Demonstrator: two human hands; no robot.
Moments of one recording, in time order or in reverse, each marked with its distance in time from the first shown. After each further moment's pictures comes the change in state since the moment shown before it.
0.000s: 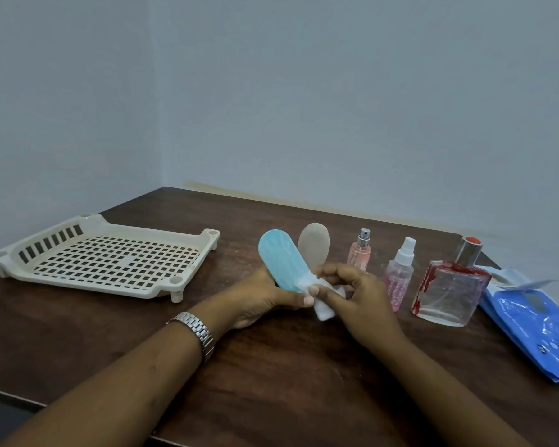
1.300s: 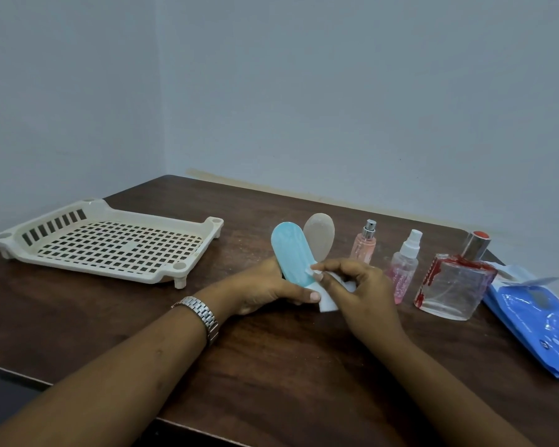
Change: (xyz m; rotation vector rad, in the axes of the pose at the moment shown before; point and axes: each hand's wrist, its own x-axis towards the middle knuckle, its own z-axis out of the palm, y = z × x) left_hand -0.004 0.010 0.005 0.098 -0.070 -0.049; right_hand -0.004 -0.005 0.009 -0.006 0.103 0.007
